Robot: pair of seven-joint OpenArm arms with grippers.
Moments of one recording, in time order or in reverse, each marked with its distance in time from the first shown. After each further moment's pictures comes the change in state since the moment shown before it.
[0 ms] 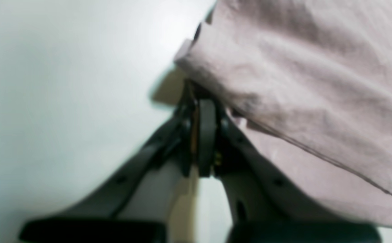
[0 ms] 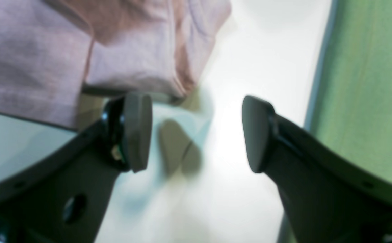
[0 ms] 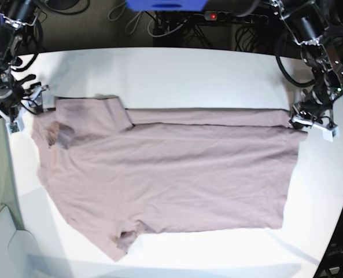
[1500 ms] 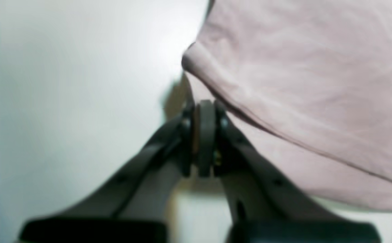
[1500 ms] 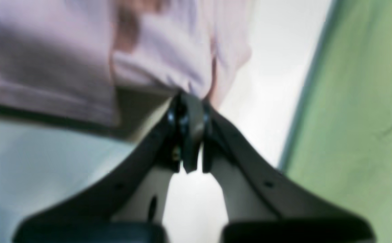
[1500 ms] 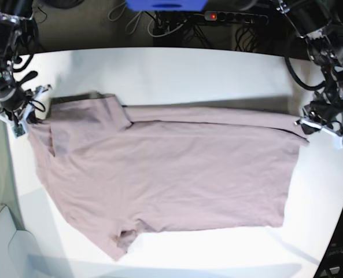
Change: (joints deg) left arm 3.2 0.6 -3.4 21.2 0.0 -0.3 10.5; right arm -4.3 2.4 -5.5 10.7 -0.3 0.0 2.4
